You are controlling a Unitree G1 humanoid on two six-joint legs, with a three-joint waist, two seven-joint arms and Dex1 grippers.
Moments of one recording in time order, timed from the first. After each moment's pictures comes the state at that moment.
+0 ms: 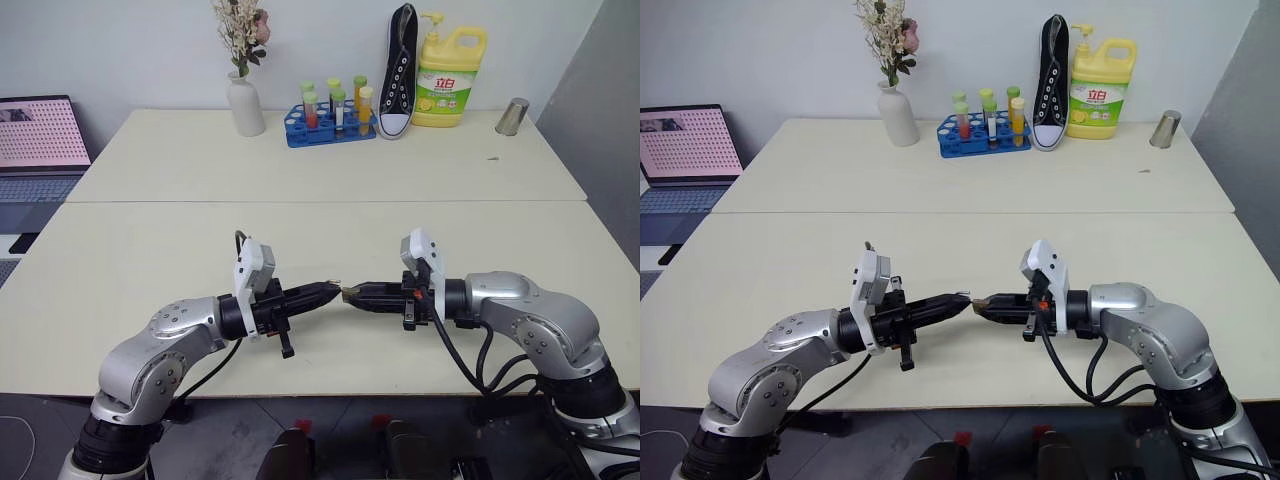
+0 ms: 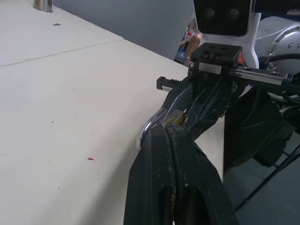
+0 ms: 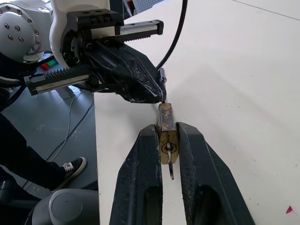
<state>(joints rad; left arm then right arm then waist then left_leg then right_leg) -0.17 0.62 -0.02 -0.46 -0.73 0.60 -0.84 -0.45 -0.56 0.18 -0.43 0.69 0.90 0.80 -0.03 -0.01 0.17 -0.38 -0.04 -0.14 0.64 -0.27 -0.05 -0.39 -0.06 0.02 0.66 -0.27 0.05</state>
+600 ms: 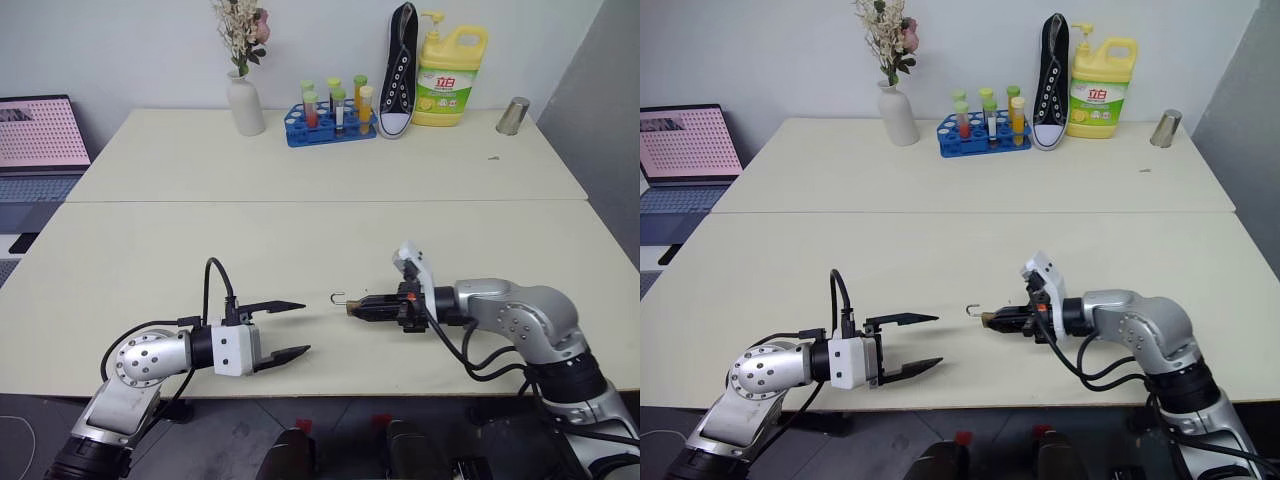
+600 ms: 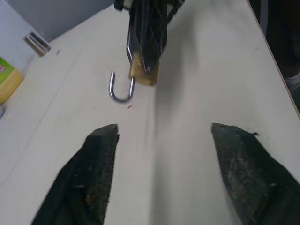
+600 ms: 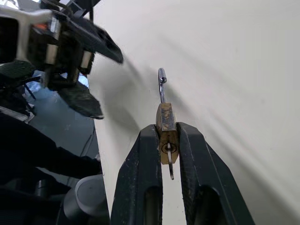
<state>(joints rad) -0.01 0.73 -0.08 -0.14 -0.17 -0.46 -1.01 -0.50 -0.49 0.22 -0.20 0.70 1.09 0.76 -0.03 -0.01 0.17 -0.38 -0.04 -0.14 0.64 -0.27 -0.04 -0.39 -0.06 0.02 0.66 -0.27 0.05</state>
